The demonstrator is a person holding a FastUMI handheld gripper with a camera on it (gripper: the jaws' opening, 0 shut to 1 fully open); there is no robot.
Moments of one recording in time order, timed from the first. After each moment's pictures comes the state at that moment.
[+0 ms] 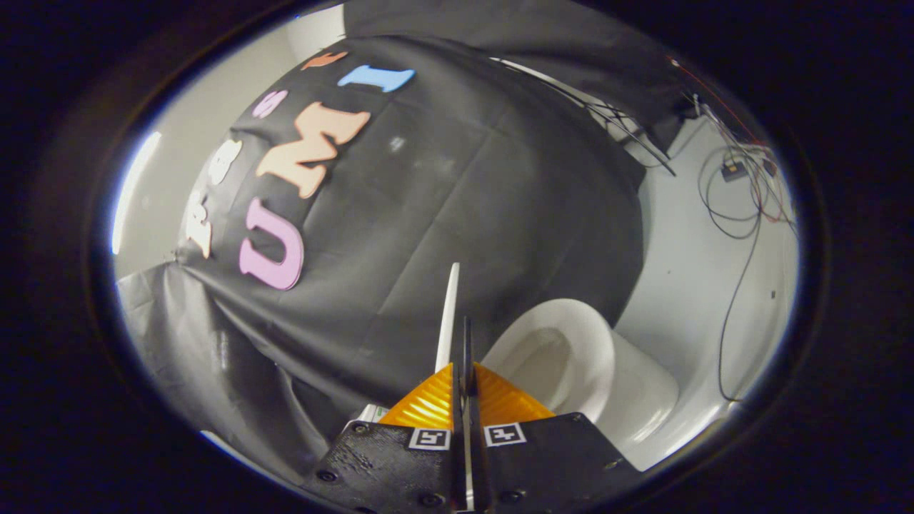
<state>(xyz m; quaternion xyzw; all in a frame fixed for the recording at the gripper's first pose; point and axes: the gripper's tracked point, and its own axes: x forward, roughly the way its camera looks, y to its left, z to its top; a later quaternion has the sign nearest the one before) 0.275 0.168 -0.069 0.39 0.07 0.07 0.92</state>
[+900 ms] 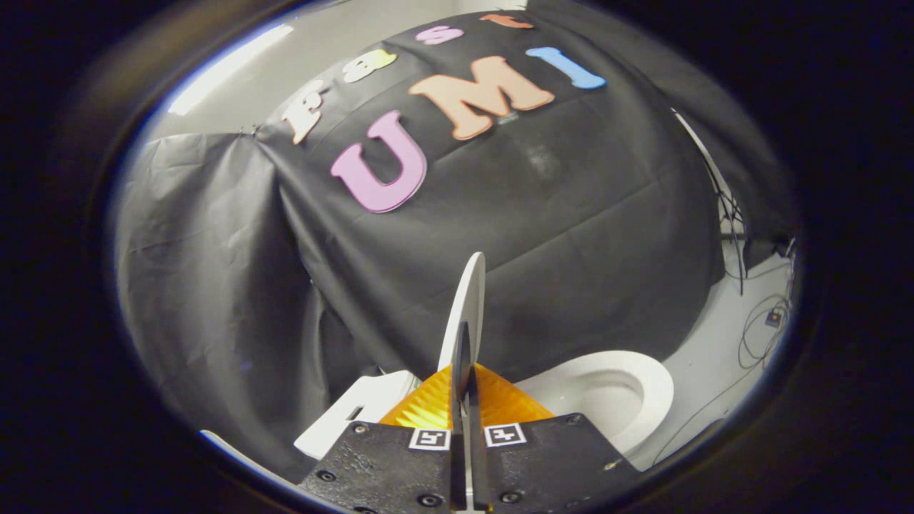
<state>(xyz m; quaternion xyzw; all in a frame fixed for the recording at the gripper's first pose) 0.261 0.326 0.041 0.13 0.09 0.12 0.98</state>
